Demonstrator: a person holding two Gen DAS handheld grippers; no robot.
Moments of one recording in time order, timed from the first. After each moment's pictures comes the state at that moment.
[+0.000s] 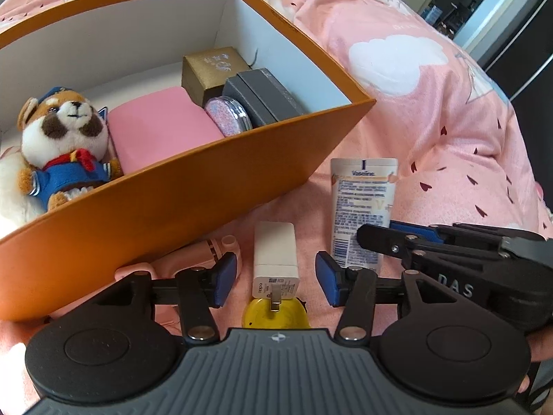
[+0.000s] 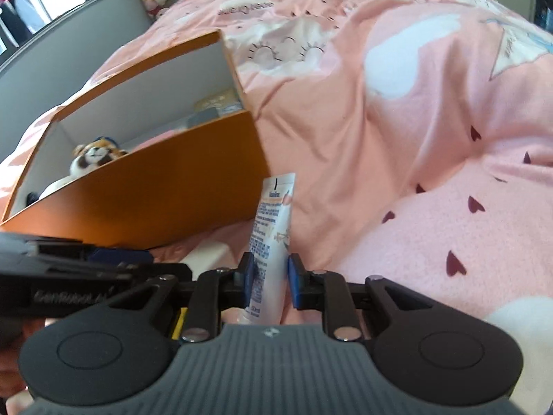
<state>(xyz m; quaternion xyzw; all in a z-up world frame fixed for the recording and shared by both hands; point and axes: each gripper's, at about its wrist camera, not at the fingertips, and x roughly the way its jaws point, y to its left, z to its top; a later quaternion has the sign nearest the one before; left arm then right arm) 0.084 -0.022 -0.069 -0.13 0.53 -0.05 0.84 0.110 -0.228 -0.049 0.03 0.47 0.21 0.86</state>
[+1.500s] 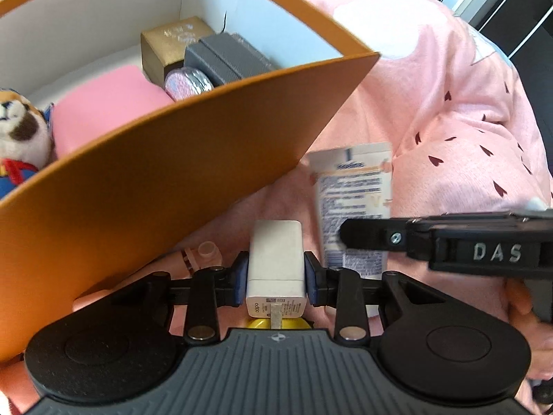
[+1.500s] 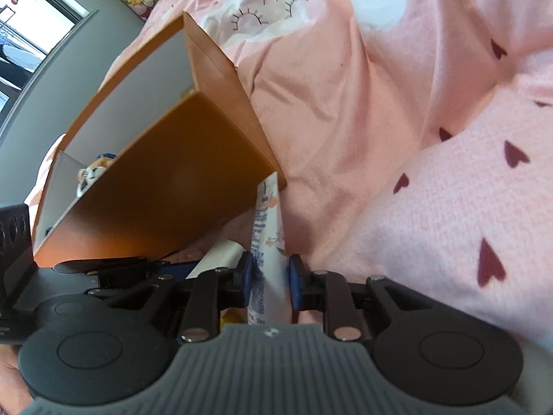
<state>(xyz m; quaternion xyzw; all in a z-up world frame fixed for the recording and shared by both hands) 0.099 -0.031 -0.093 -0.10 0.54 -0.09 0.83 0.142 -0.242 -0.078 0.14 0.53 0.24 0.80</state>
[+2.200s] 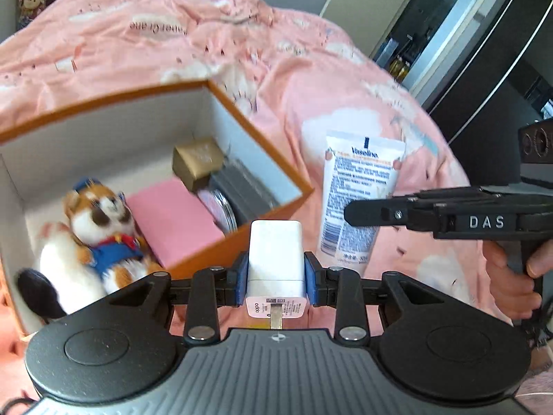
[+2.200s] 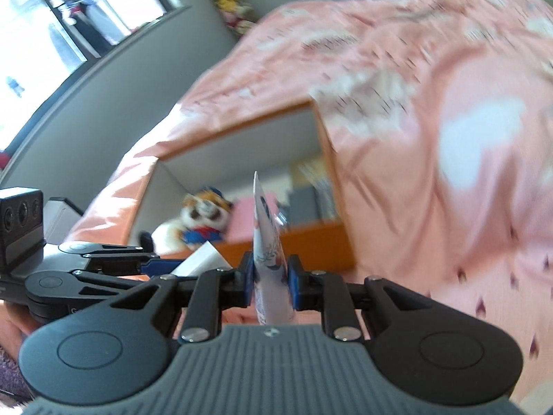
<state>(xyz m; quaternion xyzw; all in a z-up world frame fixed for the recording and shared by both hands) 0.060 0.013 0.028 -0.15 0.44 -0.11 0.88 0.134 -0.229 0.055 0.06 0.44 0.36 0.82</state>
